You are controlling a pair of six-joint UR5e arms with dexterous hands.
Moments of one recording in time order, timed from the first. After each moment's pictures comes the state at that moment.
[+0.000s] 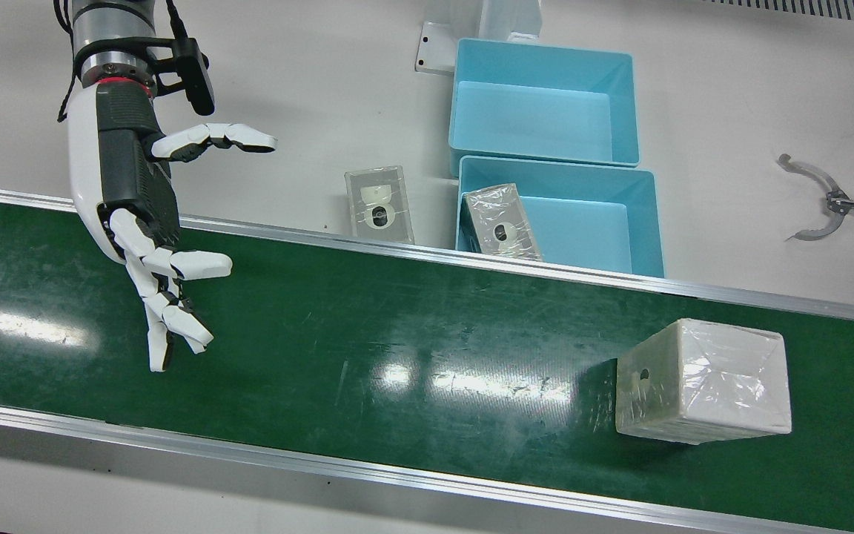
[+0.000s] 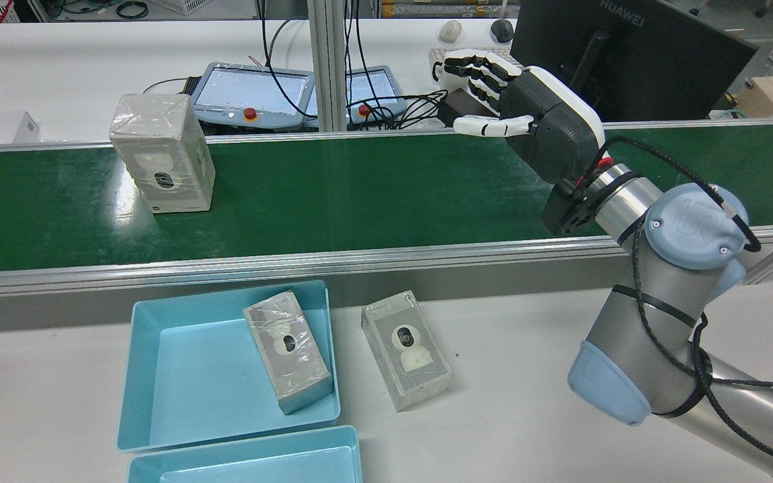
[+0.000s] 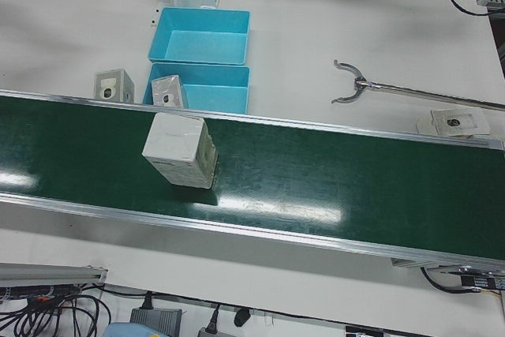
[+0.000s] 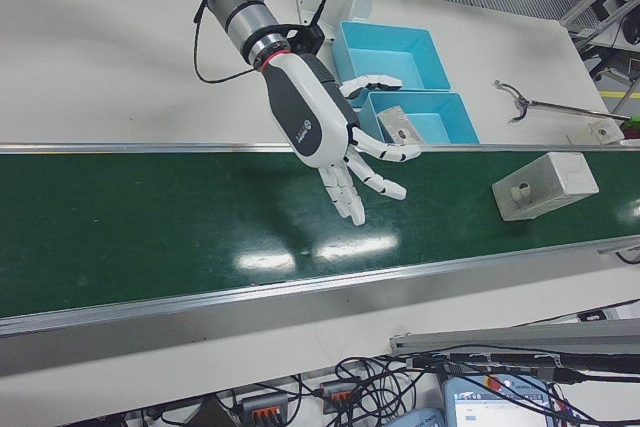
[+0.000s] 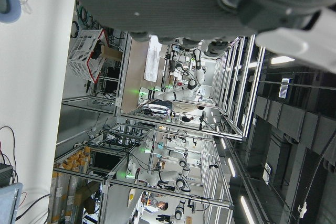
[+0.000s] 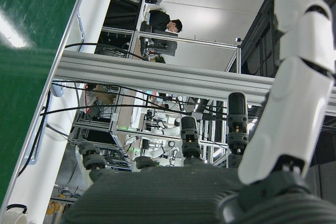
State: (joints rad) left arm -1.82 -1.80 -1.75 0.40 1.93 -0.16; right arm 0.84 -1.08 1.98 -3.69 -1.15 -0.30
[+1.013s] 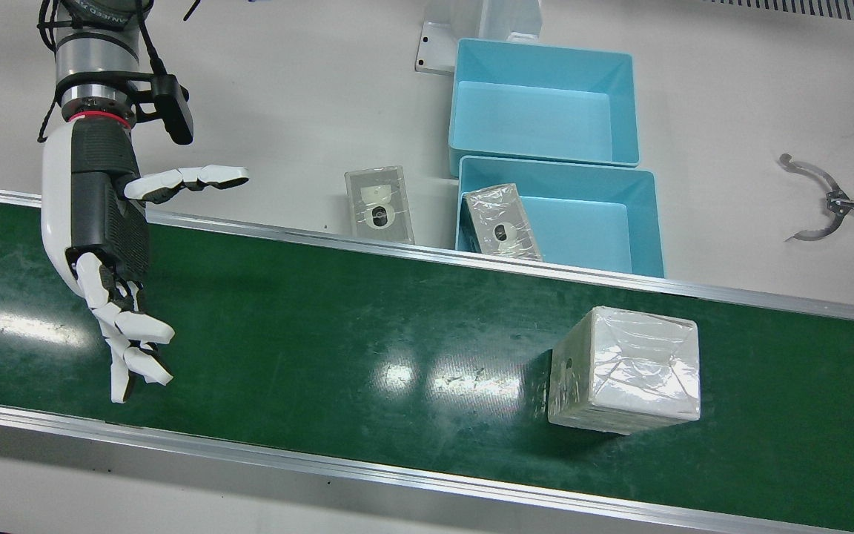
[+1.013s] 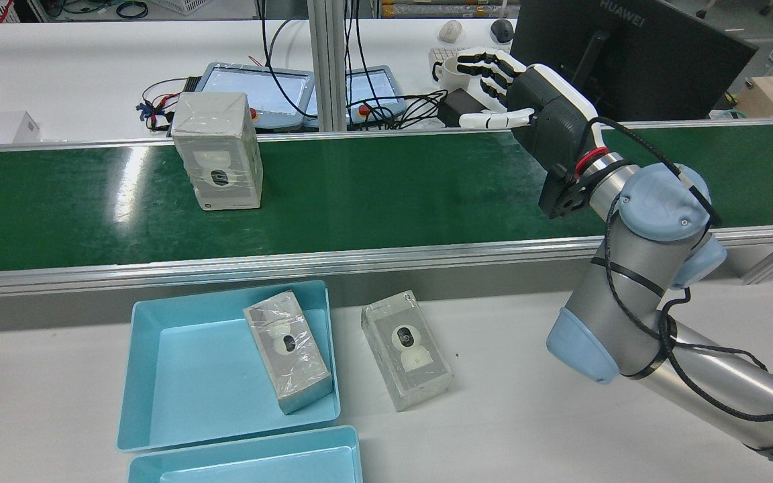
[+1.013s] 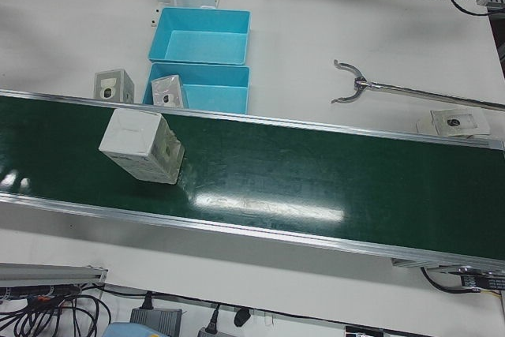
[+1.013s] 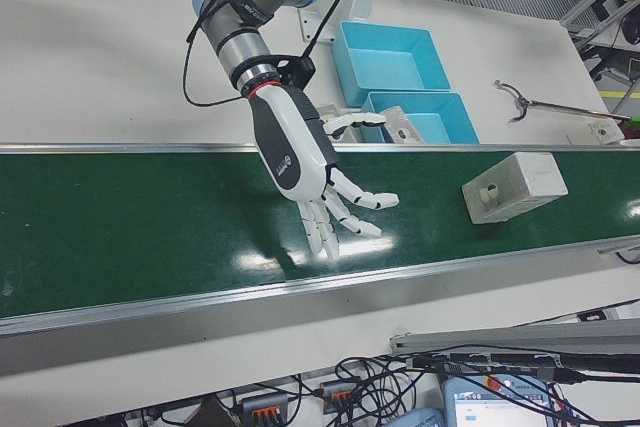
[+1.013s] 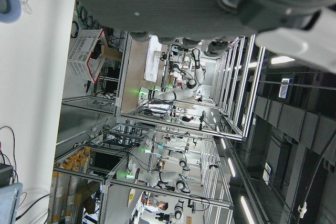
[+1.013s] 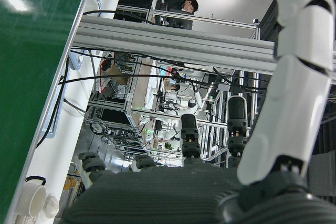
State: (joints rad) left arm -1.82 -1.80 -1.75 0.40 1.93 -0.16; right arm 0.87 -1.04 1.85 -3.69 -1.15 -0.27
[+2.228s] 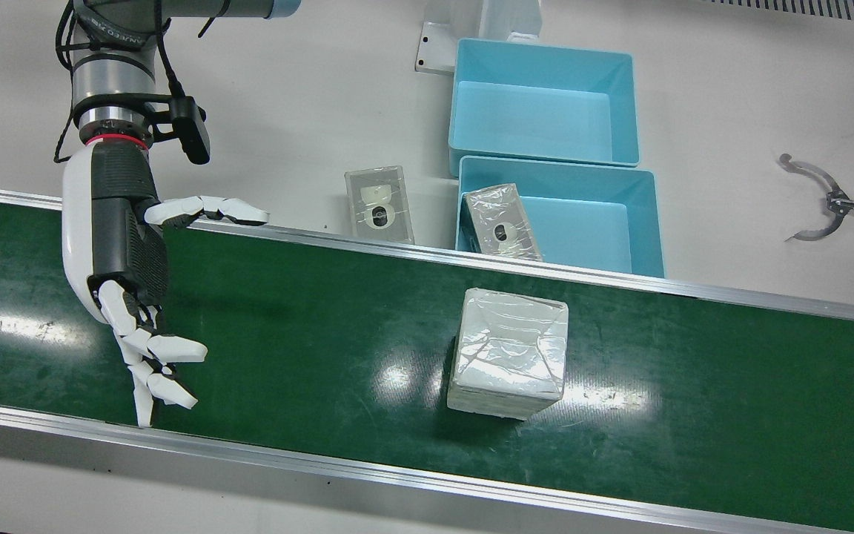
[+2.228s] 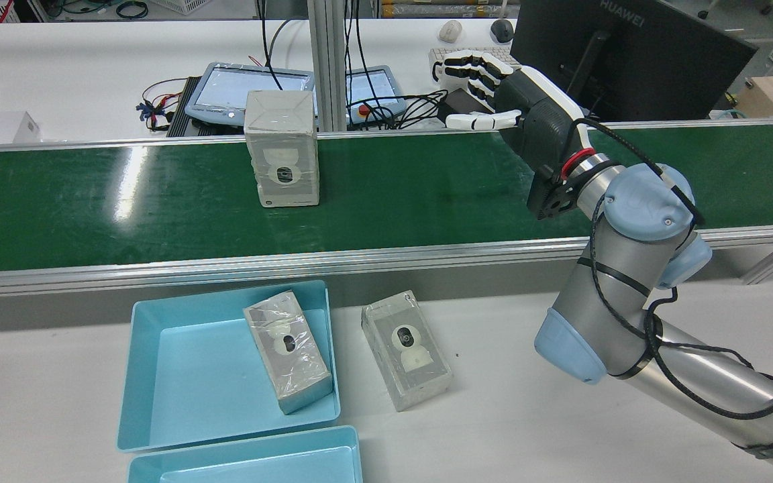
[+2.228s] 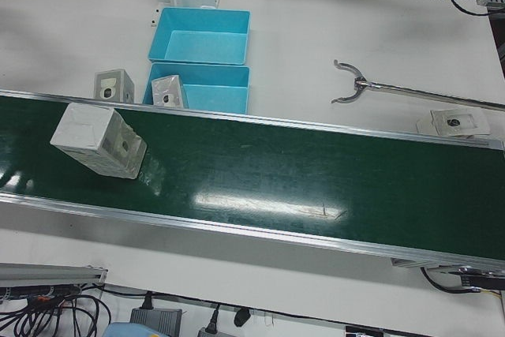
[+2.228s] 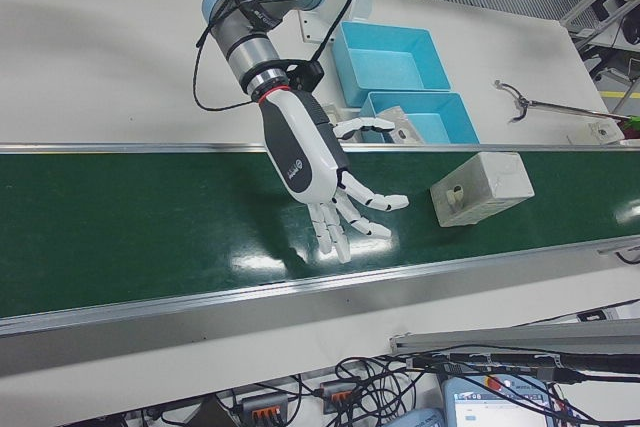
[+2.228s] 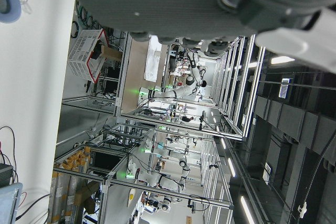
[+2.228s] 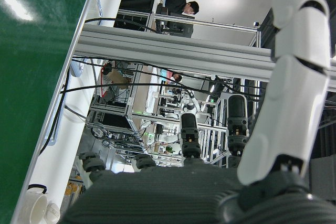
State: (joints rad) left arm -1.82 -1.80 -1.75 0.40 1.93 -0.16; right arm 0.86 -1.01 1.83 -3.69 -1.15 -0.27
